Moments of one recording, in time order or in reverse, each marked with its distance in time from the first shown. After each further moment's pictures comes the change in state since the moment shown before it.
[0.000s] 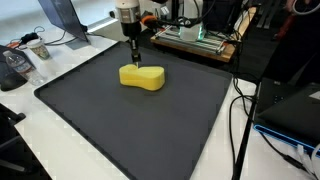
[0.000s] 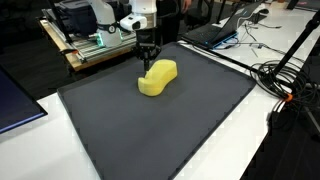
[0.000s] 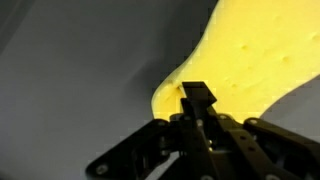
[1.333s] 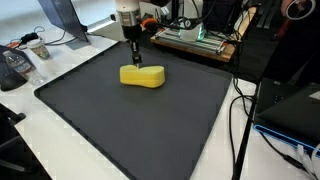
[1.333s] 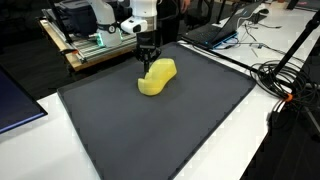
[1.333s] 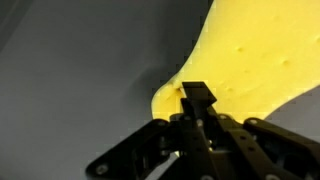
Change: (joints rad) arm 0.003 0.024 -0.001 0.003 0.000 0.009 -0.001
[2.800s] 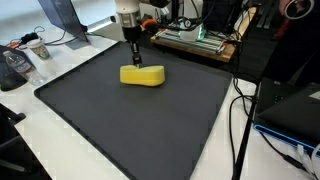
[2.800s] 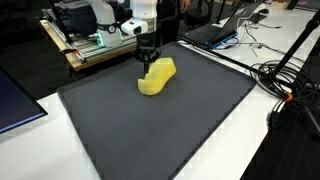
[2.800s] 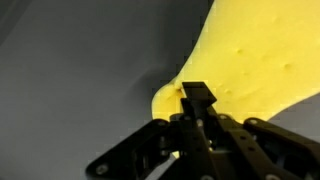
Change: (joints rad) arm 0.001 0.012 -0.003 0.004 -0.002 0.000 -0.030
